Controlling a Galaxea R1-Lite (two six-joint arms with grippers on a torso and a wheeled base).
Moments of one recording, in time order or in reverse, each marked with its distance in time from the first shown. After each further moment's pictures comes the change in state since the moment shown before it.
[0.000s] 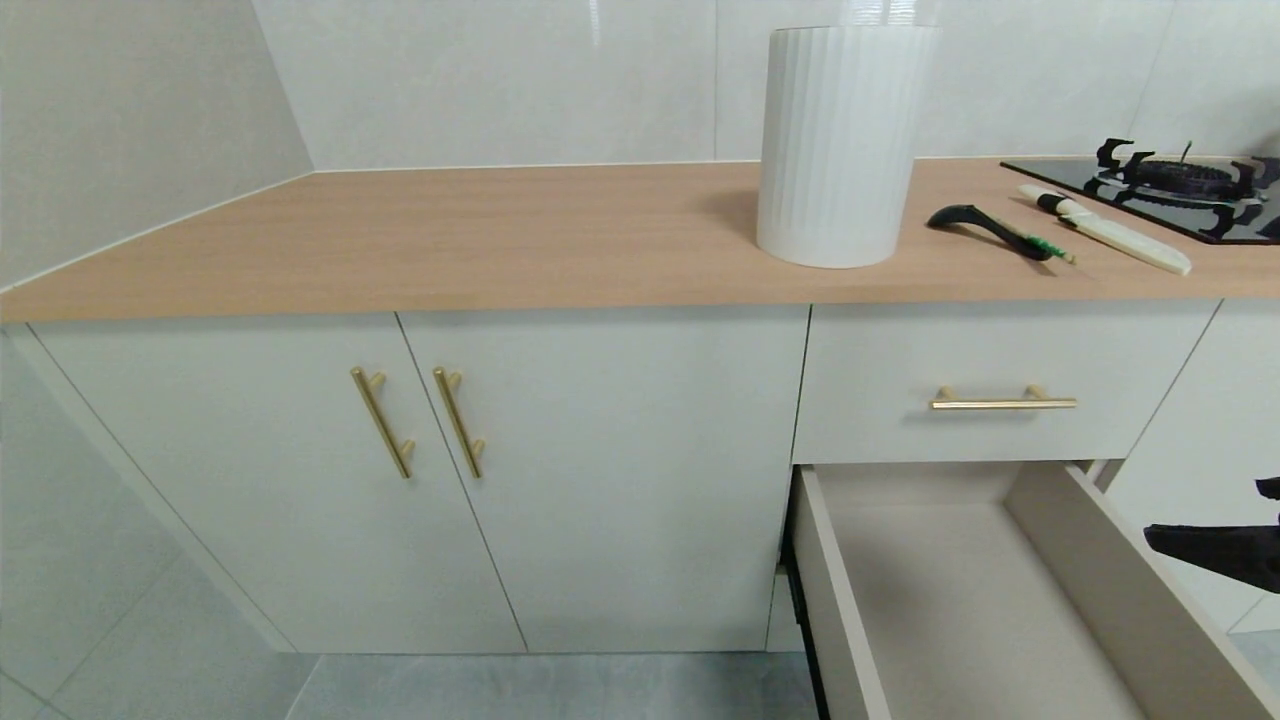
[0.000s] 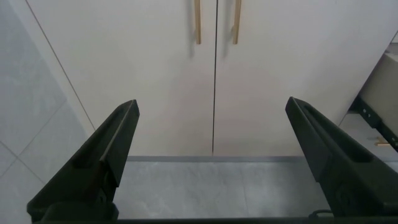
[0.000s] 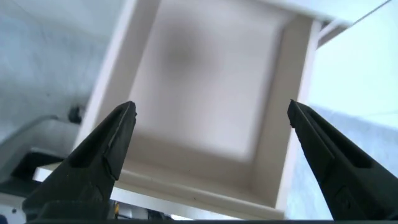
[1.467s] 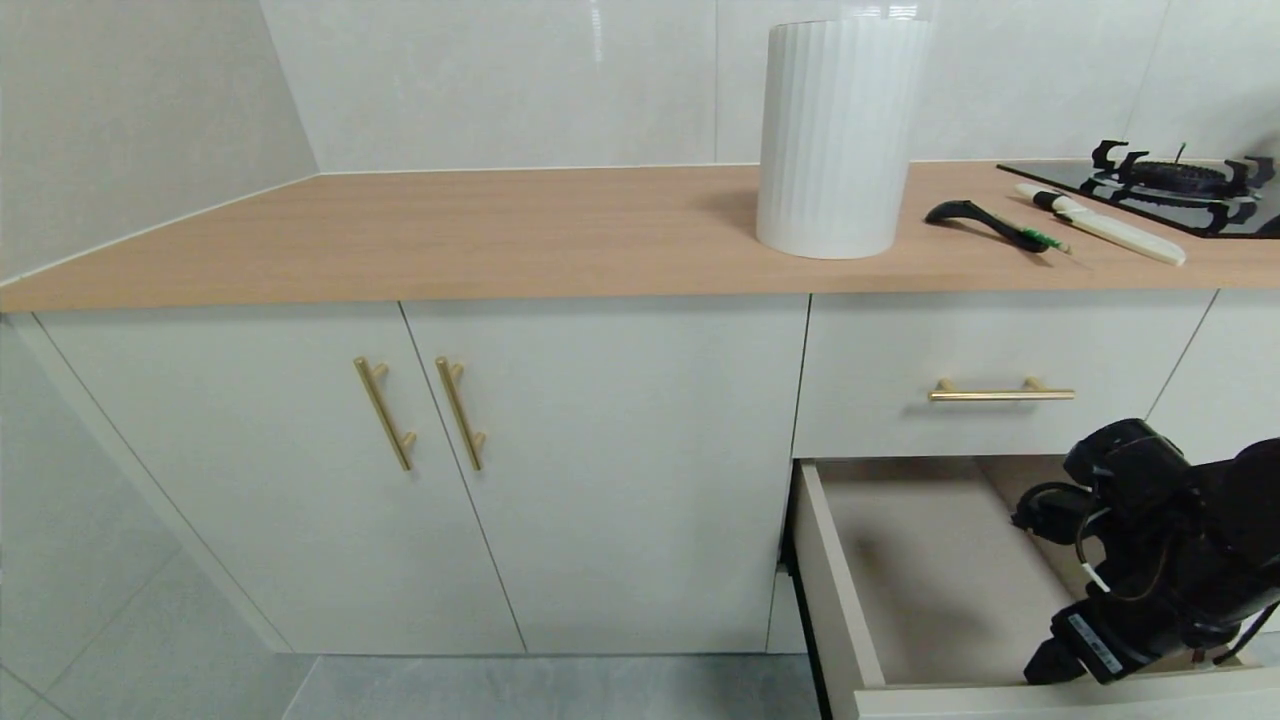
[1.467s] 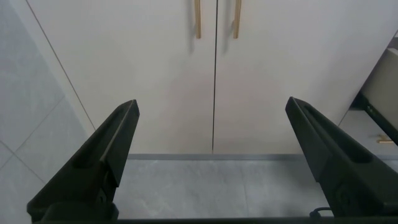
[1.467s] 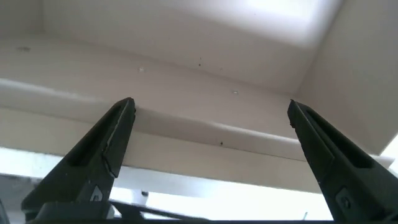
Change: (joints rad) left arm 0.000 0.000 0.000 0.000 0.000 0.000; right arm -0.056 0.637 0.124 -0.072 -0.029 -0.046
